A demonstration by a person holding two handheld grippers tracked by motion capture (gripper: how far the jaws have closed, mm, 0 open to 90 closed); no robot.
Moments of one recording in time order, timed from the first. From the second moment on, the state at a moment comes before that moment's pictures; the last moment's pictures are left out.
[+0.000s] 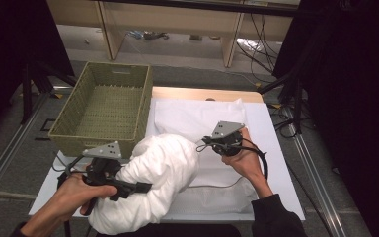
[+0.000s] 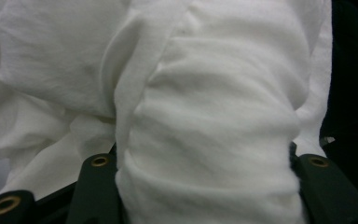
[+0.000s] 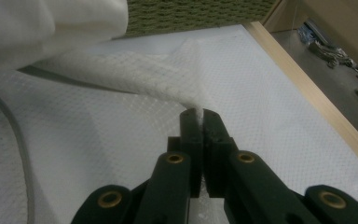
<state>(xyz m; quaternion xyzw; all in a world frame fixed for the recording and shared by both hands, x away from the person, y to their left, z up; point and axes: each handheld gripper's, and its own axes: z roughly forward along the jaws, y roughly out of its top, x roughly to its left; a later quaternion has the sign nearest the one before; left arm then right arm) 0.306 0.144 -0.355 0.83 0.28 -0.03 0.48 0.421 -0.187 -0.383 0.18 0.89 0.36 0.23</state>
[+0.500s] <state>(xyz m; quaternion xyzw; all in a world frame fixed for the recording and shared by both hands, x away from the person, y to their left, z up) 0.299 0.074 -0.380 0.89 0.19 -0.02 0.41 0.420 -0.185 -0.380 0.19 0.89 0.34 0.25</state>
